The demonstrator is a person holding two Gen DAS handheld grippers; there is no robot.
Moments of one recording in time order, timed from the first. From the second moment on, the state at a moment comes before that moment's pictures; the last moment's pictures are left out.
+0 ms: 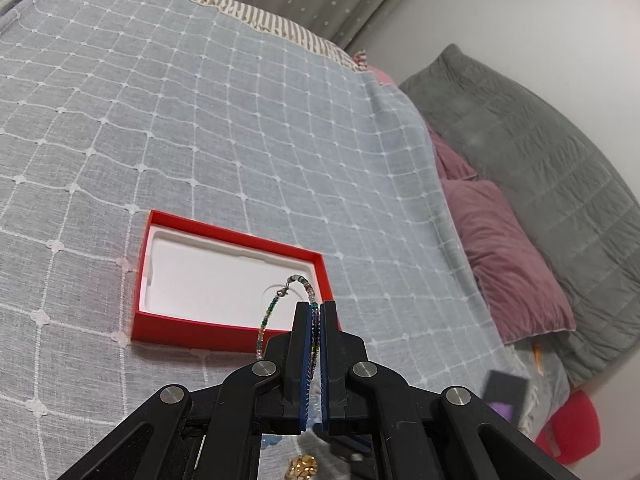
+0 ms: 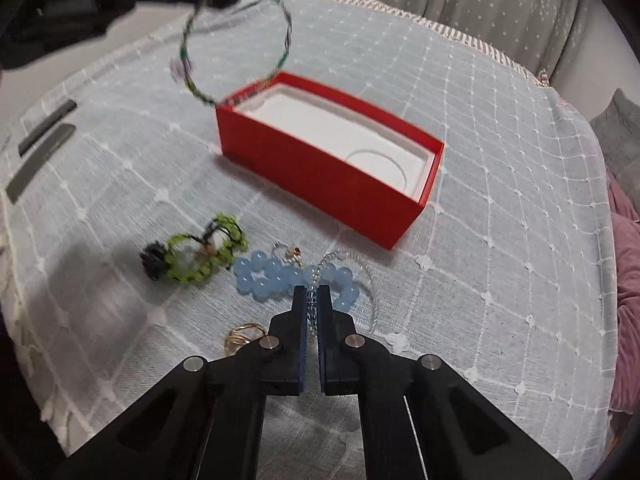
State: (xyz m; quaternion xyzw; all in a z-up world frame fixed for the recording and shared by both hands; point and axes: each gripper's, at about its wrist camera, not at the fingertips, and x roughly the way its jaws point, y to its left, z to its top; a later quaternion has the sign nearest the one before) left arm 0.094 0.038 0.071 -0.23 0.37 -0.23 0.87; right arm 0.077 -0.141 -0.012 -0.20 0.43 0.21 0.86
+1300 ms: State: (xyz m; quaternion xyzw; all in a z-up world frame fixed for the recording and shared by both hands) left arm 0.173 0.047 0.021 -0.28 0.39 -0.22 0.85; right arm 0.176 -0.147 0.060 -0.05 0.38 0.24 0.89
